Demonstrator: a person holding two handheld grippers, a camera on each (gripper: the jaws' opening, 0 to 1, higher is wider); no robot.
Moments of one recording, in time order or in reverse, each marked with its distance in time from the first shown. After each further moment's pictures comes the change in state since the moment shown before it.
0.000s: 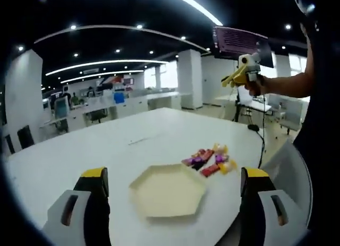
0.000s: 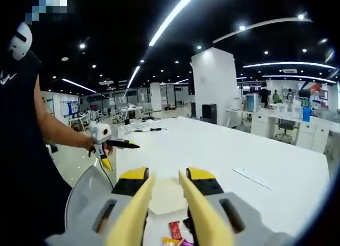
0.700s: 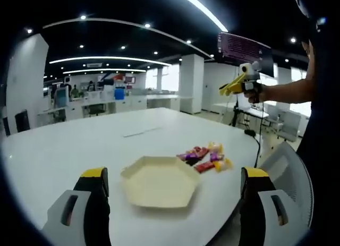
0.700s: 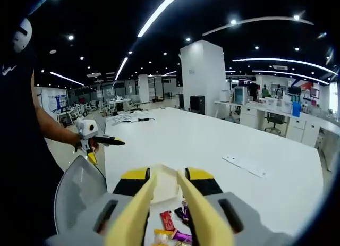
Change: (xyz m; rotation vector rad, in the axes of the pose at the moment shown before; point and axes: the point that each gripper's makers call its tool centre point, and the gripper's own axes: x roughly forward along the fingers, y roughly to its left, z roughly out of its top) left arm -0.002 0.010 -0.038 -0.078 -0.073 0.008; right arm -0.002 -0.020 -0.025 0.035 0.038 -0.028
